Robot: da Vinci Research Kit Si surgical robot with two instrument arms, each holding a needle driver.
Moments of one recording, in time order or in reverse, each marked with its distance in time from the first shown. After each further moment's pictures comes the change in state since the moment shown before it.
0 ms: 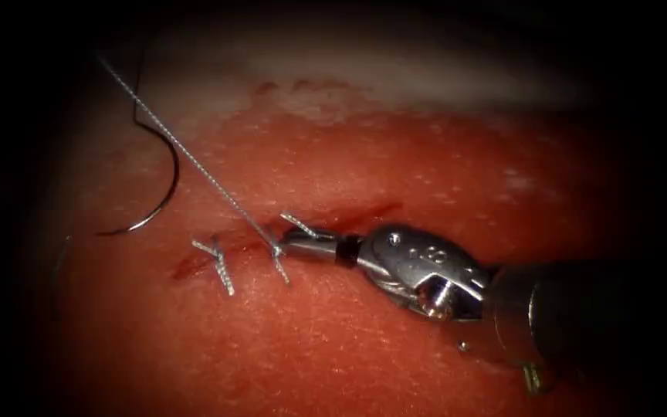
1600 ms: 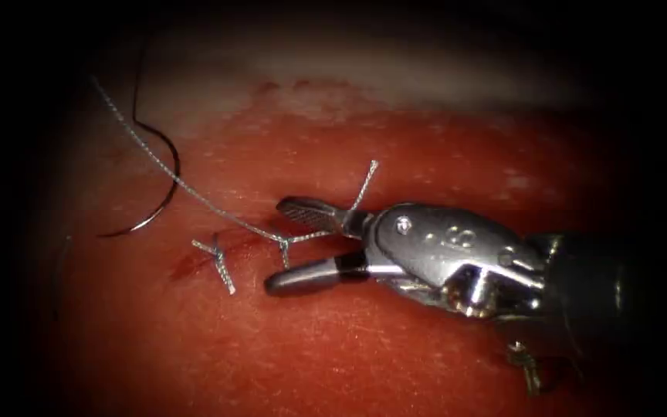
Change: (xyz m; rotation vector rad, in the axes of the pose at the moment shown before) right arm 0.011 -0.006 0.000 -0.102 -0.132 -0.008; left arm 0.013 0.003 -0.004 -0.216 0.367 -0.472
